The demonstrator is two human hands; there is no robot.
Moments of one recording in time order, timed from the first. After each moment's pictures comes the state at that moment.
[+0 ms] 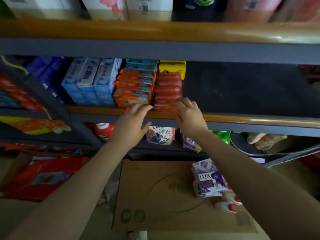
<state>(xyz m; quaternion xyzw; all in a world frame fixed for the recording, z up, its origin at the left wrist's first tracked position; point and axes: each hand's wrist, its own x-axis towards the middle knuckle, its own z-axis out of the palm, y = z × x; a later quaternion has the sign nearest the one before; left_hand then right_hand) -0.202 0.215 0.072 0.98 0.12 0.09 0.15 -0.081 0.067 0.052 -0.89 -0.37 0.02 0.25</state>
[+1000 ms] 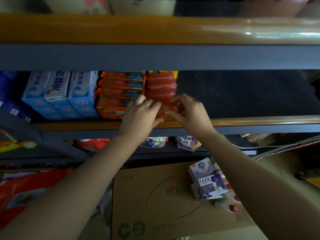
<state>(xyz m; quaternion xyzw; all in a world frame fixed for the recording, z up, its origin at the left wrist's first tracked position) -0.123 0.233 0.052 0.98 -0.02 0.17 0.01 -0.048 0.080 0.051 -0.84 -0.36 0.00 0.40</state>
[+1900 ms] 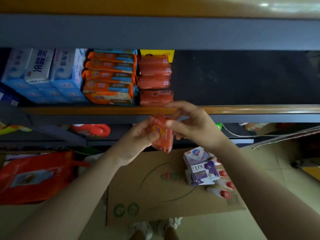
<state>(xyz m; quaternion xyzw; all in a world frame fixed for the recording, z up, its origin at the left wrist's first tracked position) -0.179 0.194 0.013 0.54 0.10 -0.11 0.83 -0.086 0.032 0.075 -0.73 -0.26 0.30 0.56</state>
